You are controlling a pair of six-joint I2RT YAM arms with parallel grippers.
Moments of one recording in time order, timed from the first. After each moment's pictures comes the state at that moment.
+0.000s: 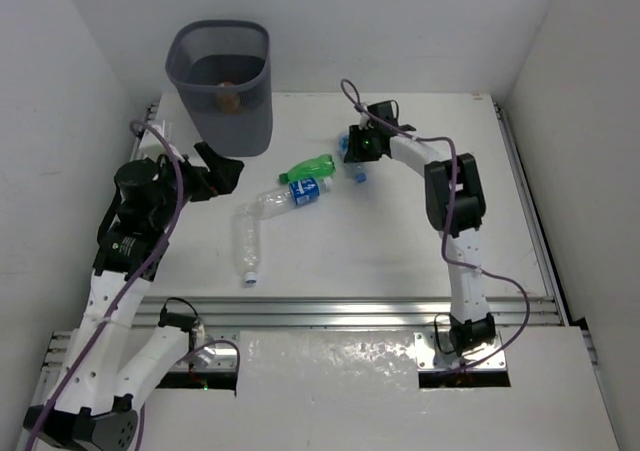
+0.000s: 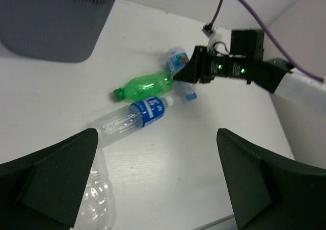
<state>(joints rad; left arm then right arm) -0.12 0.78 0.98 -0.43 0.15 -0.47 0.29 2.43 1.91 -0.35 -0.23 0.17</state>
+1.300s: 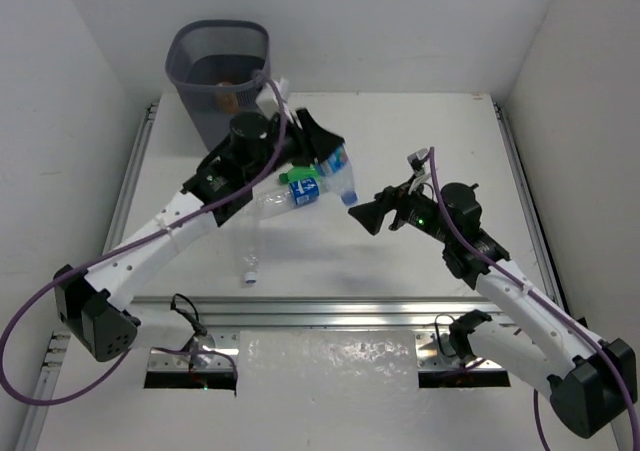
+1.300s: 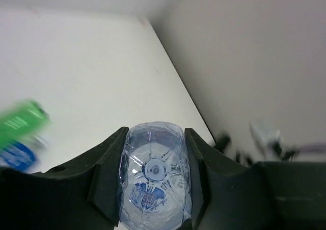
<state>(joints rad) -0.63 1.31 1.26 -0.08 0.12 -0.65 0.46 0.90 0.58 0.18 -0.41 0.40</state>
